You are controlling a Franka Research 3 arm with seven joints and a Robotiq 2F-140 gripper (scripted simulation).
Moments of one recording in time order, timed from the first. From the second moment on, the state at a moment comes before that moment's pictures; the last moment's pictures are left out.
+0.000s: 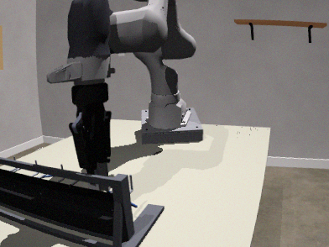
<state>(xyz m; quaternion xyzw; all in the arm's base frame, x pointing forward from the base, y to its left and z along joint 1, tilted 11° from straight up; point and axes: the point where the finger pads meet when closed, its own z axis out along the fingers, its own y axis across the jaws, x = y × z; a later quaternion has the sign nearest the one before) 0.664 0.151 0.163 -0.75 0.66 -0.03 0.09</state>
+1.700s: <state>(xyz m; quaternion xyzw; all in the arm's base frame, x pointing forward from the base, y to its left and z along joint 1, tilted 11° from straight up) 0.653 0.144 0.240 -0.75 0.66 -0.03 0.09</state>
